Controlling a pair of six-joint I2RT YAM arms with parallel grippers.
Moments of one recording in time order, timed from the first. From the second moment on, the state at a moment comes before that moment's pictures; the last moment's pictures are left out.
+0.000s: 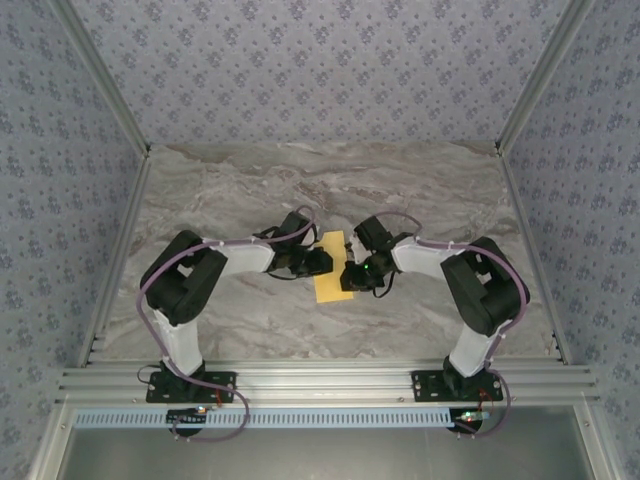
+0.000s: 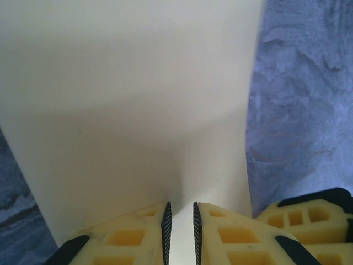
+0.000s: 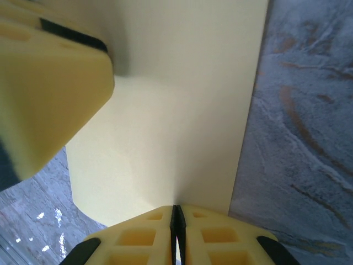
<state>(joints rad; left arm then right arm) -0.69 1.88 1.01 -0.09 0.40 -0.71 0.57 1.75 0.91 -0.42 -0.45 0.43</state>
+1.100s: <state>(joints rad) -0.51 2.06 1.27 -0.17 0.42 -0.59 0.58 1.75 0.91 -0.43 -0.43 0.40</state>
